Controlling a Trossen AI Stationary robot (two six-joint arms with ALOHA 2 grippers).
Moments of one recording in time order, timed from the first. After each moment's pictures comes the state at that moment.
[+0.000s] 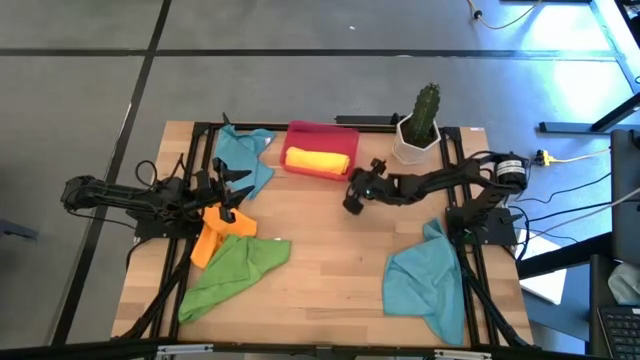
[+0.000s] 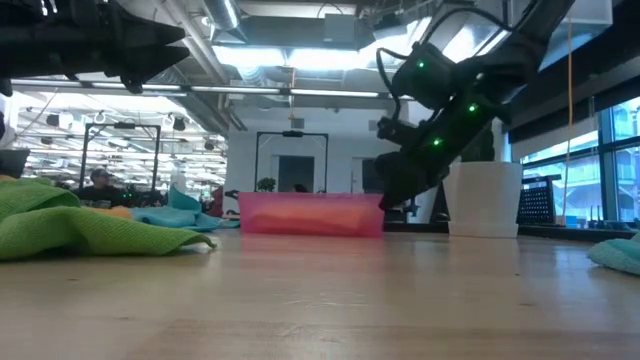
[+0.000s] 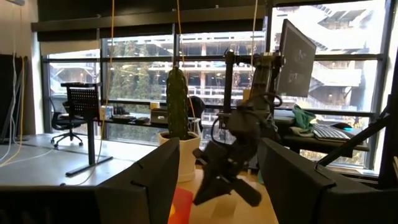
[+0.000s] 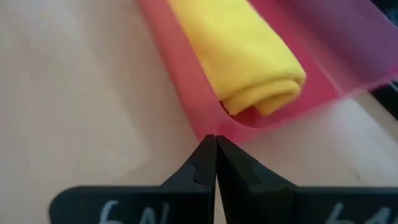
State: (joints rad) left arm -0.04 0.32 0.02 0.59 -0.35 0.04; right arm -0.17 1.69 0.73 0.16 0.46 0.18
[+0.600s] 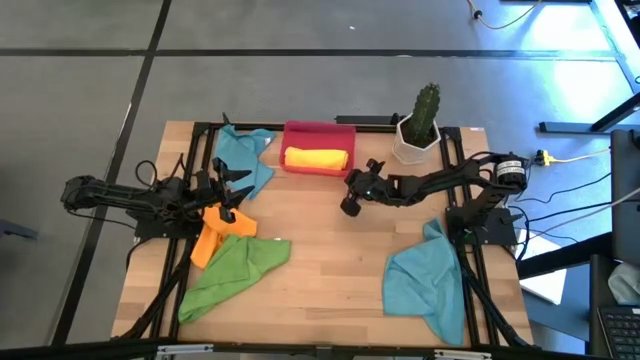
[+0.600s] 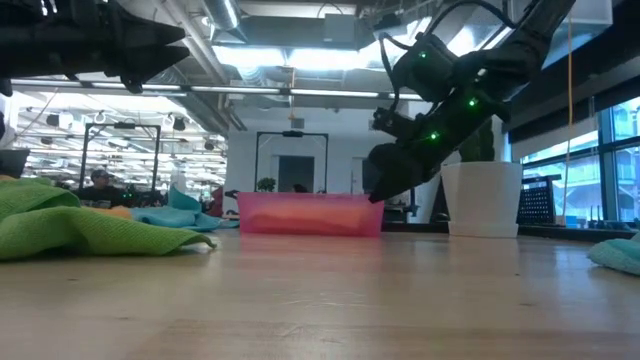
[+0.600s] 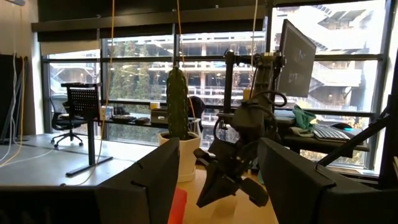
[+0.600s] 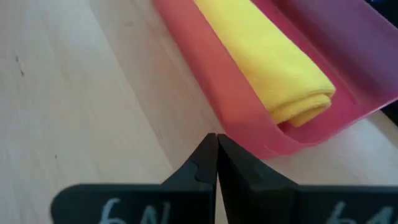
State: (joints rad) left arm -0.04 0.32 0.02 0.59 -0.35 0.04; right arm -0.13 1.69 0.73 0.24 0.43 0.12
